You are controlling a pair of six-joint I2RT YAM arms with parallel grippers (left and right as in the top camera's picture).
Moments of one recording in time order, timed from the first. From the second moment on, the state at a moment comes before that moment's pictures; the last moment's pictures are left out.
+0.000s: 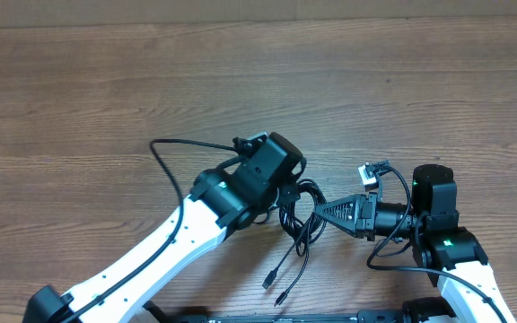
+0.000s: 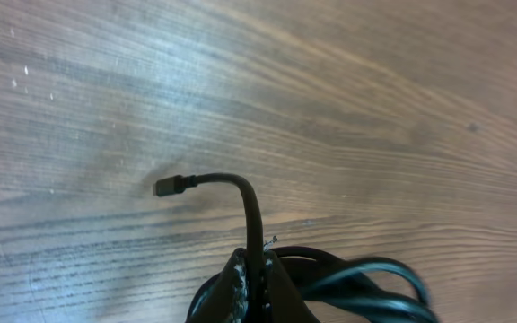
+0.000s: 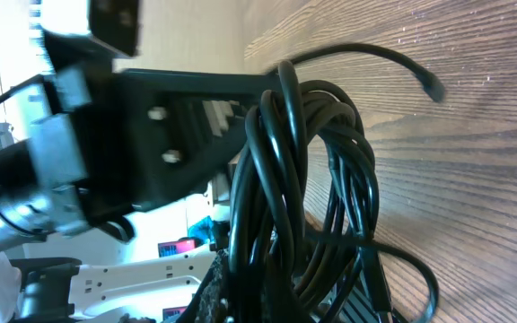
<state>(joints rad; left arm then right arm) -0.79 1.44 1.15 -0.76 -0.02 -1.08 0.11 0.94 0.46 -0.24 -1.17 0.82</state>
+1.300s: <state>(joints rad) -0.34 1.02 1.15 -1.15 0.23 -0.85 0.11 0.94 0.46 0.06 -1.16 0.98</state>
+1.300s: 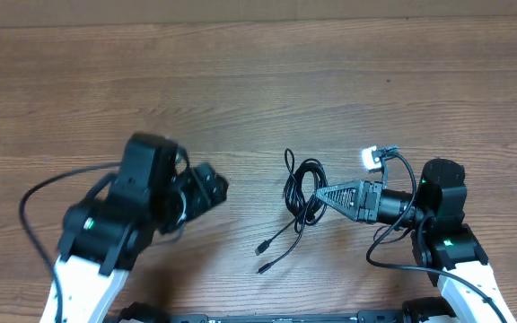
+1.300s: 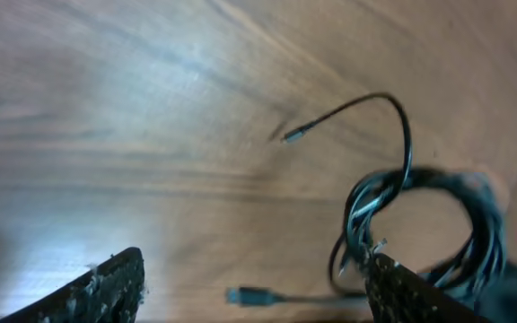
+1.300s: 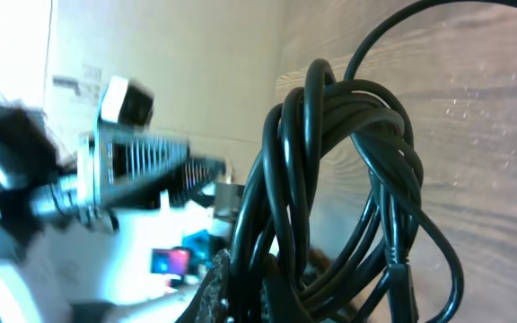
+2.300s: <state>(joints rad) -0.34 0.83 0.88 -0.92 0.49 -0.75 0.47 0.94 0.46 0.60 -1.03 1.36</state>
